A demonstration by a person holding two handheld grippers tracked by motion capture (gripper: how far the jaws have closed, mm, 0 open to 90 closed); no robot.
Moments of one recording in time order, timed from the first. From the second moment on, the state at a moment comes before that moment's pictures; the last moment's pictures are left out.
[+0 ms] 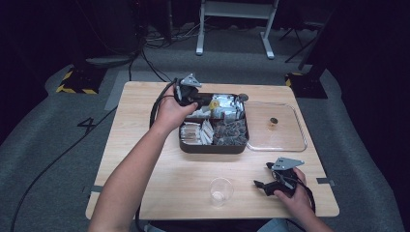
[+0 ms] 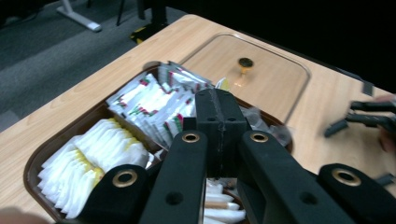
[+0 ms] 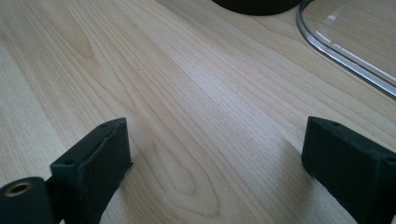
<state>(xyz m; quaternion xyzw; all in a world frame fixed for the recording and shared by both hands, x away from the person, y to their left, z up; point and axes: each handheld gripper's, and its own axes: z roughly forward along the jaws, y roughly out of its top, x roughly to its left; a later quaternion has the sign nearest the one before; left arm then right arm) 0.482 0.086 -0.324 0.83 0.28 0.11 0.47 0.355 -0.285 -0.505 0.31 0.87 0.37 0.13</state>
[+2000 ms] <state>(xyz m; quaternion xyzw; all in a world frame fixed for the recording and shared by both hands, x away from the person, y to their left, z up) 0.308 0.059 -0.389 0.84 0.15 0.04 0.52 0.355 -0.284 -0.505 0.31 0.87 0.37 0.13</state>
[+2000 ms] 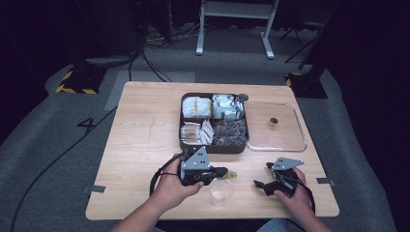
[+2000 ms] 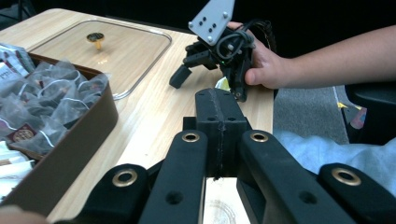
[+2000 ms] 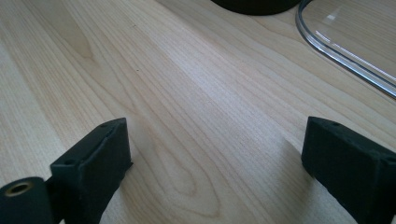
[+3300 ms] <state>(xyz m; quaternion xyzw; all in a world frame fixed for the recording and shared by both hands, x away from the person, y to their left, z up) 0.296 0.074 -0.406 0.83 0.18 0.08 0.52 0.355 -0.284 -0.505 0.31 0.87 0.37 0.13</state>
